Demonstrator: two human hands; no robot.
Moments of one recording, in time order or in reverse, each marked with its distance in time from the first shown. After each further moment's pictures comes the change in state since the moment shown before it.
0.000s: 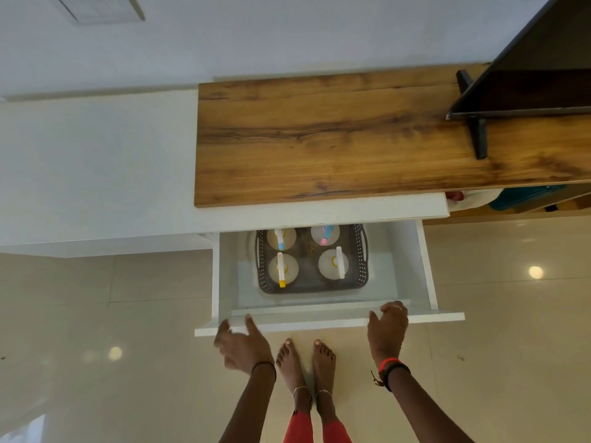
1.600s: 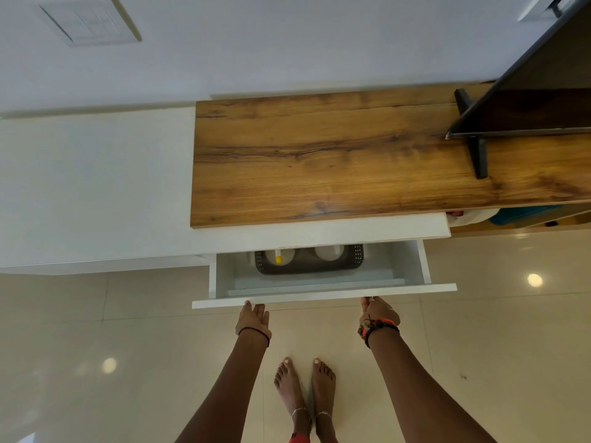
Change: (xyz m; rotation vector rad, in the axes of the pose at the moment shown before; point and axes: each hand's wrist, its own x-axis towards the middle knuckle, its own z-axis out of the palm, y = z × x) left_hand 0.045 0.086 0.028 -0.730 -0.501 -0.594; right_hand 0.071 -0.068 0.011 0.939 -0.078 1.039
